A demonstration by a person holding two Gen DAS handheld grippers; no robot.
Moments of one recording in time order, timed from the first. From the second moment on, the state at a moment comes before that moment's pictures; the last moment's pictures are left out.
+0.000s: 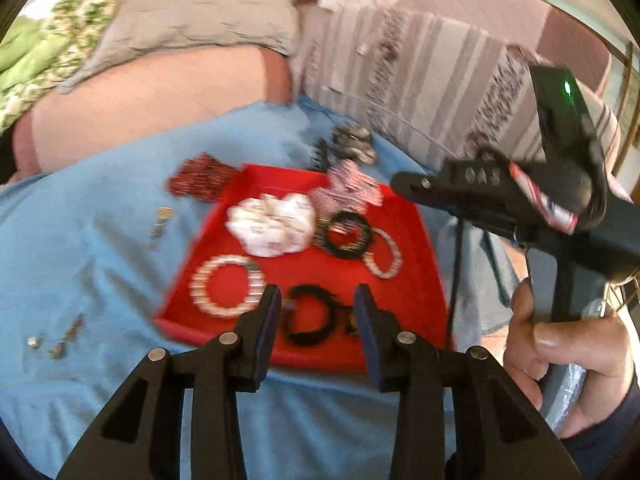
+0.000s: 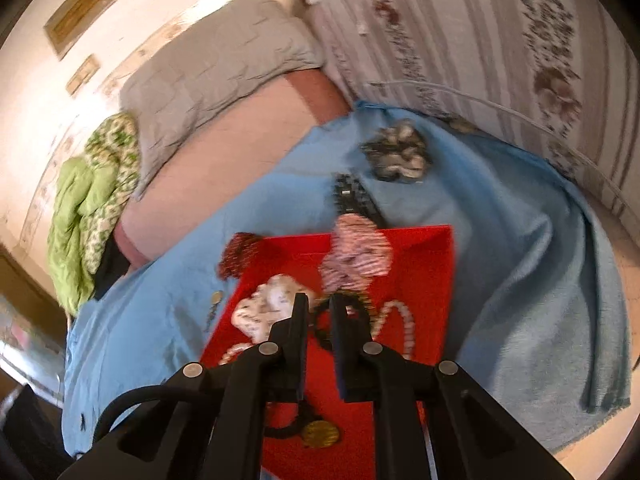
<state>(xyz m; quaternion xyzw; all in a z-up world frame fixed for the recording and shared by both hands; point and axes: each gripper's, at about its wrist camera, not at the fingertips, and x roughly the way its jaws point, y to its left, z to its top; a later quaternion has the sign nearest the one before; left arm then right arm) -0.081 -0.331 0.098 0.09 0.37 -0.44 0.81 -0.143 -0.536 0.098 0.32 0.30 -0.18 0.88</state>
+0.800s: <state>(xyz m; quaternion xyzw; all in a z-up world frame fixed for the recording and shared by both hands) 0.078 -0.123 0.030 0.05 0.45 -0.26 0.85 -0.057 -0.378 0.083 0.21 0.38 0.00 0.90</state>
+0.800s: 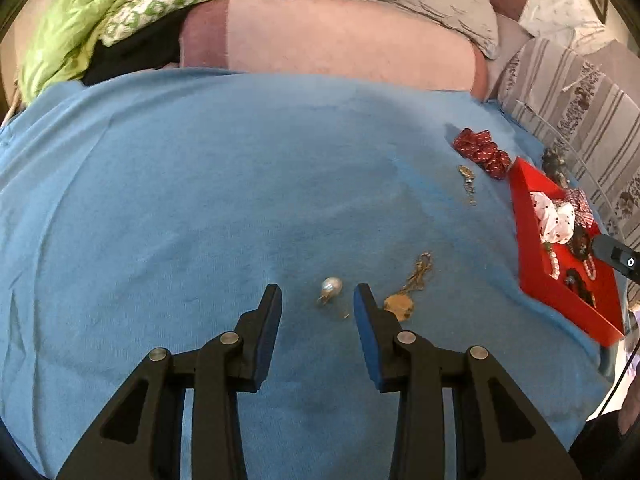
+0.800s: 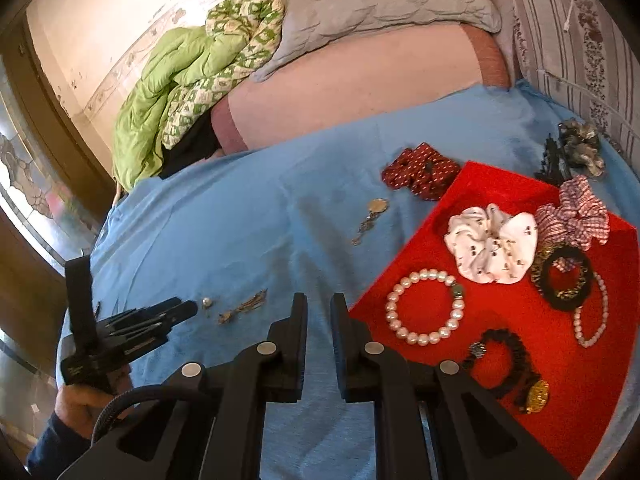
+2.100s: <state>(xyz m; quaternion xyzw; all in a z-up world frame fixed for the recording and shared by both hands) 0.082 -0.058 0.071 0.01 0.41 -0.23 0.88 0.064 -0.224 0.017 0.09 0.49 0.05 0.86</state>
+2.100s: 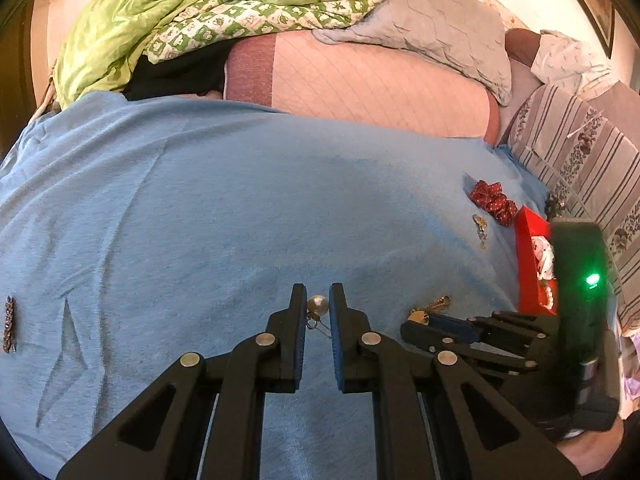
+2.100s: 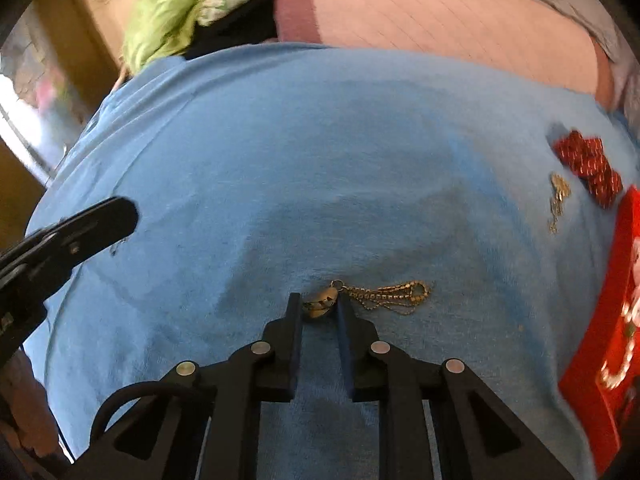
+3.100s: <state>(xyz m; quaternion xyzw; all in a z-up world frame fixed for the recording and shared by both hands) 0.065 -0.105 0.074 0.07 0.38 -0.24 0.89 0.013 -0.289 0.083 0.18 0.38 0.09 0.90</state>
